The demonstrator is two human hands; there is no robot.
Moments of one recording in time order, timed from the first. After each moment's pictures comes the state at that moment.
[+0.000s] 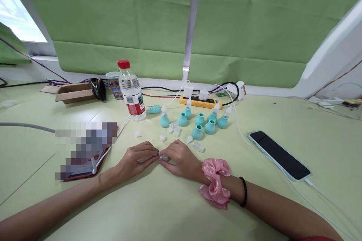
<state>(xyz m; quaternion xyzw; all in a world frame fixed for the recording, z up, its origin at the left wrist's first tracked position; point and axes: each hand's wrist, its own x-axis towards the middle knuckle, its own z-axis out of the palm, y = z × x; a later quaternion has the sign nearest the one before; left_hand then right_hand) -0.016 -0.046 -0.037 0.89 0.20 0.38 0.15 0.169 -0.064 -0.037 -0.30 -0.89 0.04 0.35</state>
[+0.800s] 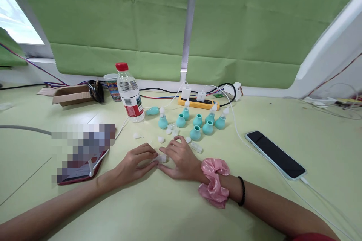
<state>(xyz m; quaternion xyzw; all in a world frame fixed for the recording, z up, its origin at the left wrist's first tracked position) -0.016 -0.049 -0.035 0.91 0.22 0.33 0.12 0.174 -0.065 -0.032 -0.30 -0.89 -0.05 0.34</state>
